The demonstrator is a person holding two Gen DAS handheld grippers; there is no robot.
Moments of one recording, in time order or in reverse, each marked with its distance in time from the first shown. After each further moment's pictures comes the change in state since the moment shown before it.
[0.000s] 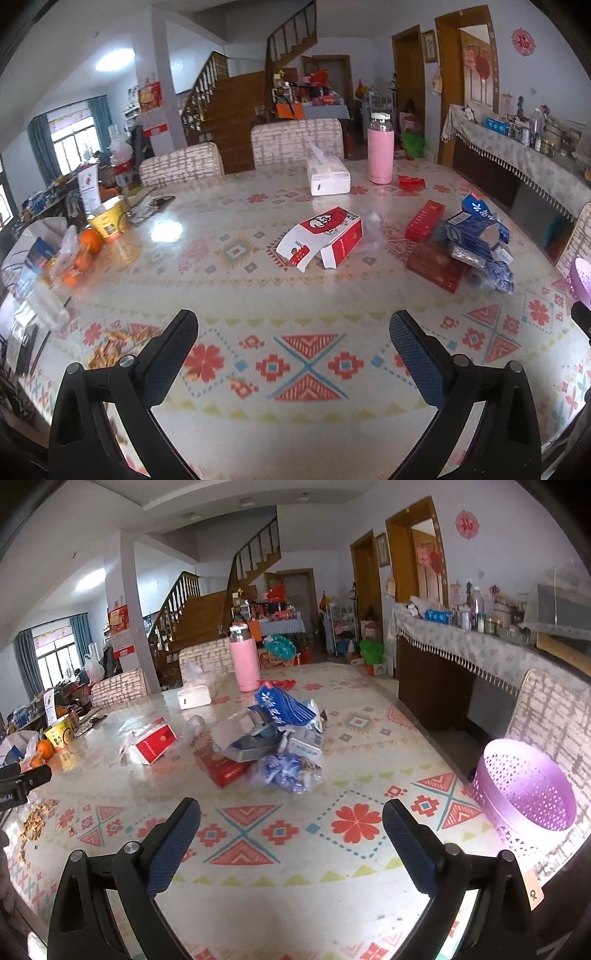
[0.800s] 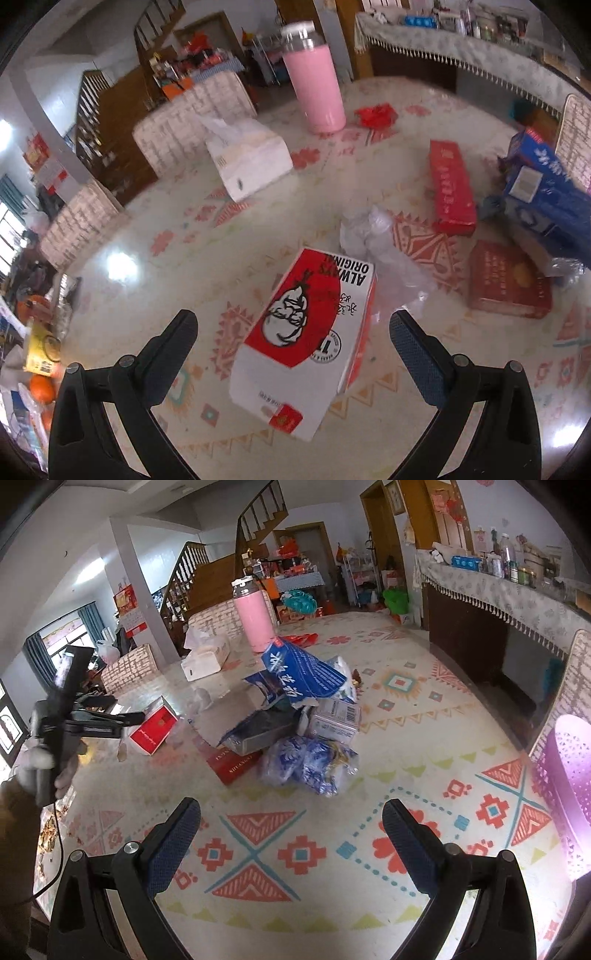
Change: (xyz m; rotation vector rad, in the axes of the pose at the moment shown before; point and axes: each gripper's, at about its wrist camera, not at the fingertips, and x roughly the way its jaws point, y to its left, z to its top) left arm 0.221 -0.045 0.103 0.442 0.222 -0.184; right arm 0.088 -0.003 0.020 0.063 0.184 0.141
